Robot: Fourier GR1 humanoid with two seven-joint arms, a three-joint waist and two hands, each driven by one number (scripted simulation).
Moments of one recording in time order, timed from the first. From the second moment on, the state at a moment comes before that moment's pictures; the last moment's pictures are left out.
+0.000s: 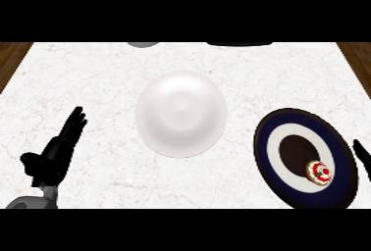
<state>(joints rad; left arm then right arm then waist) -0.04 0.37 -0.11 -1.34 0.21 0.09 -0.17 0.42 -0.61 0.17 -1.92 0.15 -0.47 -0.11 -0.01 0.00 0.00</state>
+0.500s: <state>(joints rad) -0.06 0.36 -0.10 -1.34 0.19 0.08 -0.15 0.44 -0.80 0.15 -2.05 0.24 -0.26 0.30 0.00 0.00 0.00</state>
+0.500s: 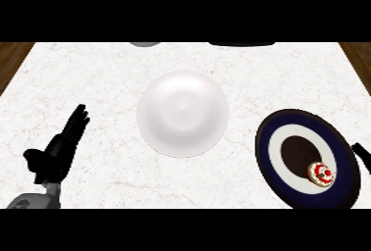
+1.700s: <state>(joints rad) -0.04 0.30 -0.03 -1.34 0.11 0.01 -0.15 0.20 -0.60 0.18 -1.77 0.53 0.04 0.49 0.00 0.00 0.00</state>
